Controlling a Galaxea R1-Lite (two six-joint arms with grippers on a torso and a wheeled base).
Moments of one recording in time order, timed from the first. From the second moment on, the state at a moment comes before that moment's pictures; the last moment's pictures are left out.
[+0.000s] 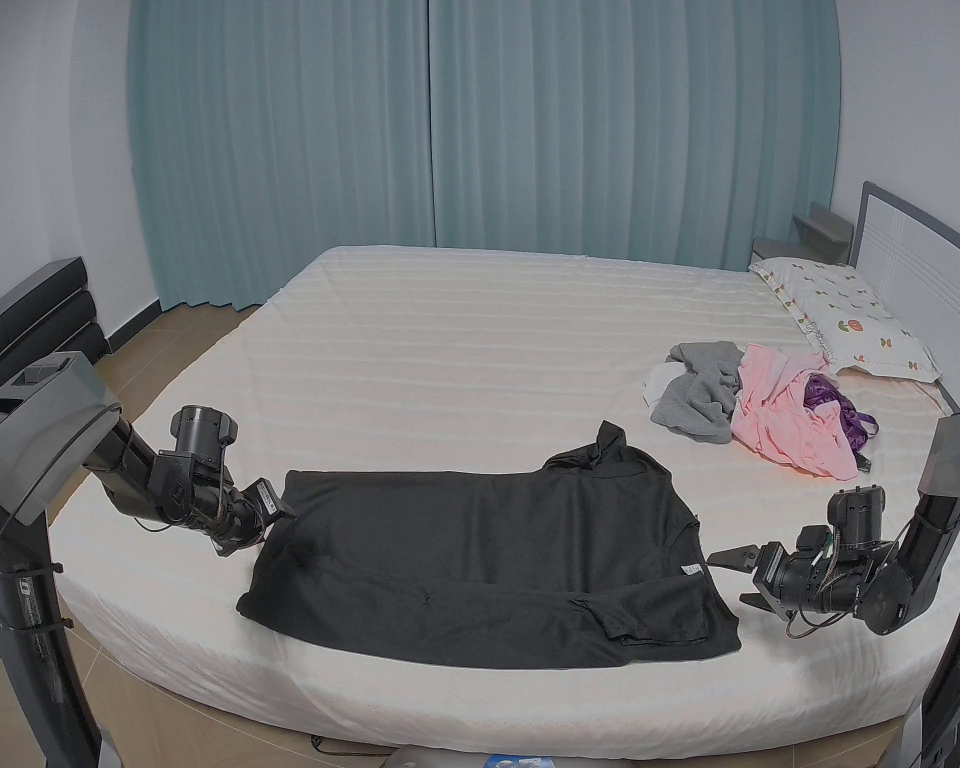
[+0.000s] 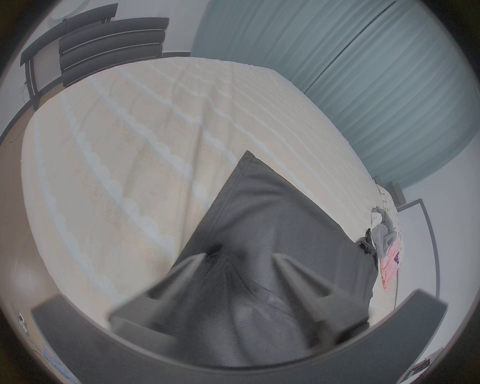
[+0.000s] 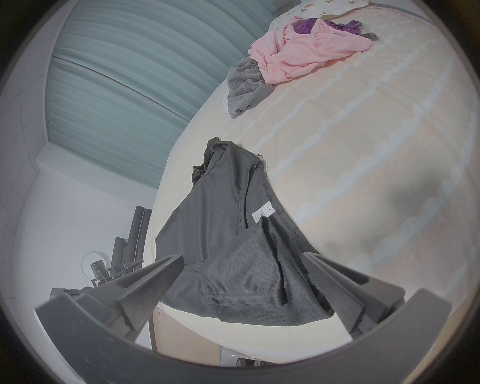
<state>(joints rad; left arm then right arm) -0.01 2.21 -1.05 -0.26 -0.15 -0.63 0.03 2.08 -0.29 -1.06 0.40 0.72</state>
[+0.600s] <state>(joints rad) -0.04 2.27 -1.08 -0.30 -0.25 -0.65 0.04 2.08 -0.29 -1.06 0.40 0.72</state>
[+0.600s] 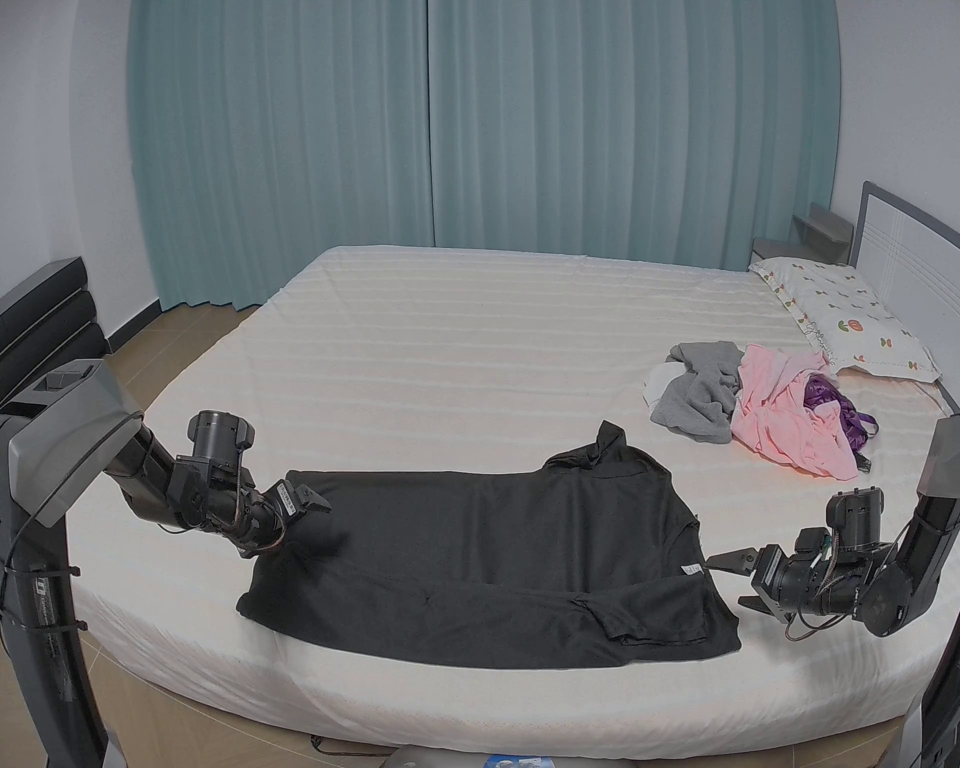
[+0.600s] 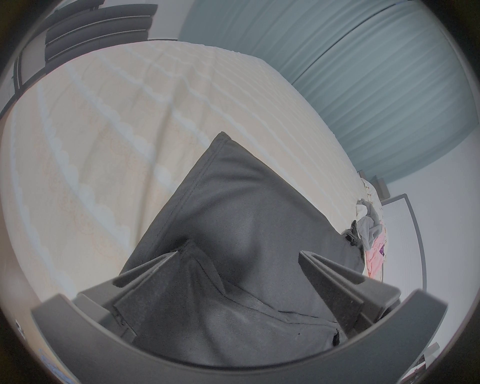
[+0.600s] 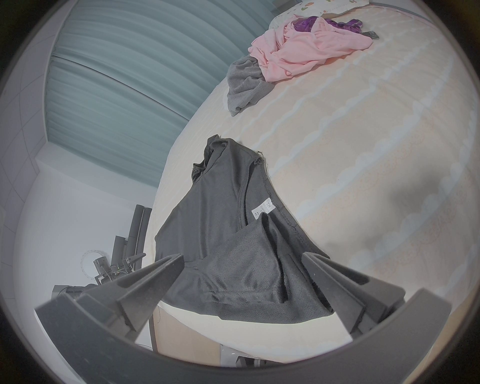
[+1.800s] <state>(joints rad) -0.04 2.34 -1.09 -0.39 -0.24 -0.65 0.05 2.10 -0.29 -1.06 0.40 0.71</state>
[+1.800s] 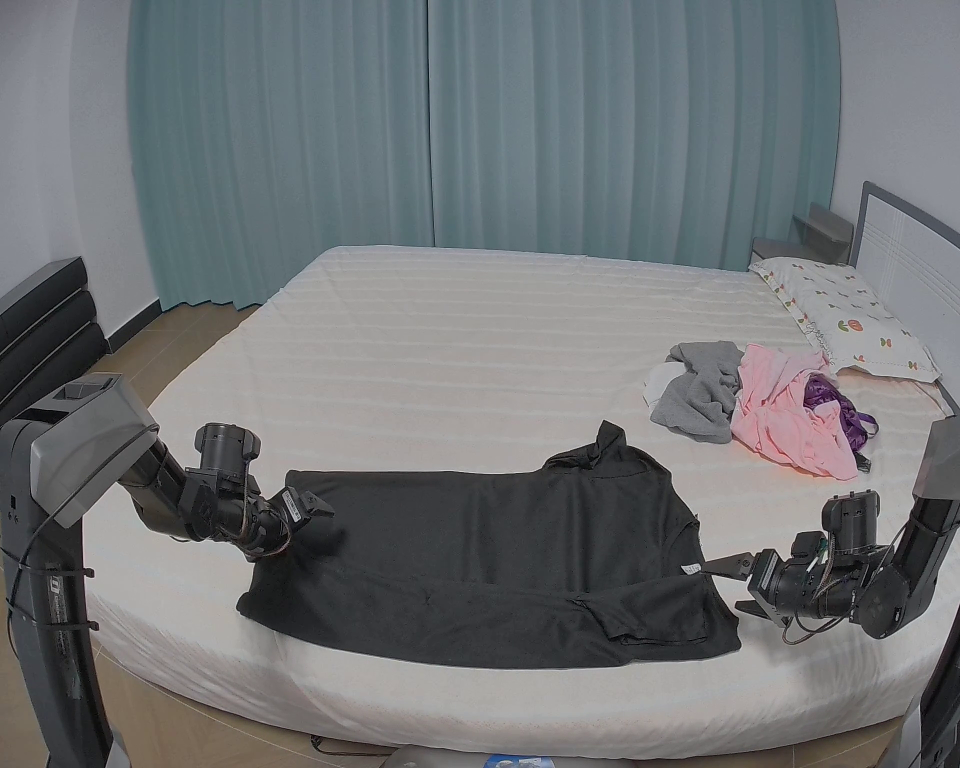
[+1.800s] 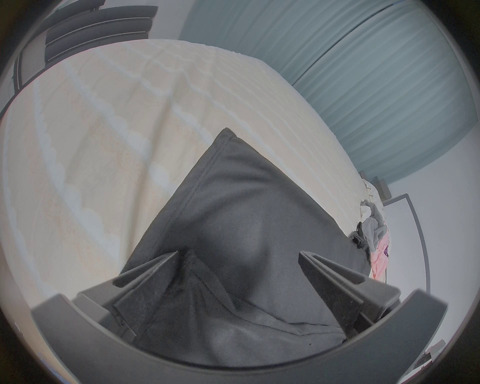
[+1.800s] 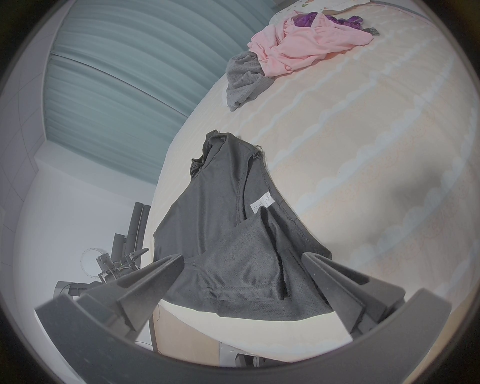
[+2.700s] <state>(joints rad) -0.01 2.29 -0.97 -0.43 -0.19 -0.62 0.05 2.10 -0.29 -1.06 0.40 0.72</state>
